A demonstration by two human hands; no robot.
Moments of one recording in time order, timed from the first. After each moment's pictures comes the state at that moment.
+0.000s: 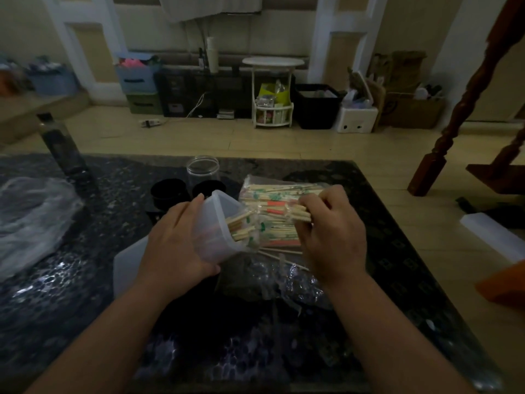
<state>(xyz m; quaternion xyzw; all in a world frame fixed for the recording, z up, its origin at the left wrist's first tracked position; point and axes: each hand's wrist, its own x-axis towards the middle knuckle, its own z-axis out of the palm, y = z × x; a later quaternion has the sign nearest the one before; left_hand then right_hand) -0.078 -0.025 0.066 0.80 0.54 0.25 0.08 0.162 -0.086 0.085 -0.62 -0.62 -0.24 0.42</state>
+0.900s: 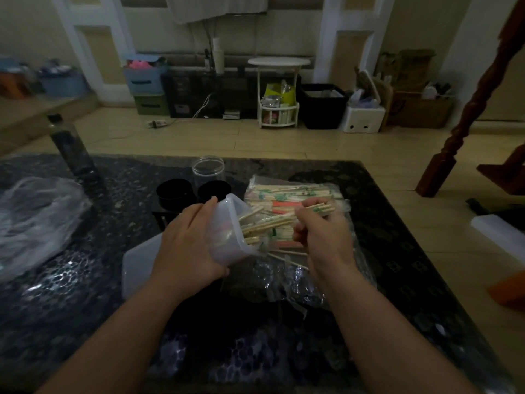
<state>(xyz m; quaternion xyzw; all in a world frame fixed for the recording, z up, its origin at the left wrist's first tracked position) -0.068 -0.025 0.066 0.81 0.54 0.23 0.08 0.137 -0.075 0.087 -0.54 -0.30 0.40 0.68</state>
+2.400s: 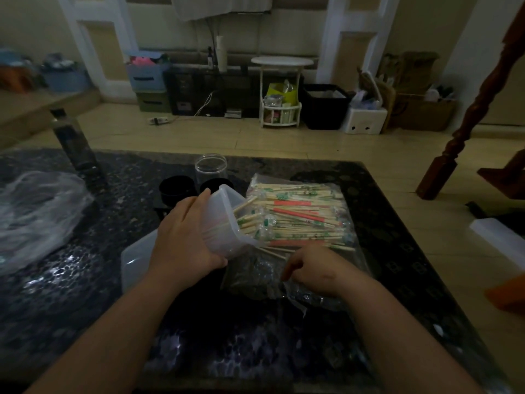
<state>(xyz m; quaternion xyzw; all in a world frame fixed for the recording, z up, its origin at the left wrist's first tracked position) -0.073 -0.024 0.069 0.78 0.55 0.27 0.10 0.164 -0.078 0.068 -0.68 -0.67 0.30 0.06</state>
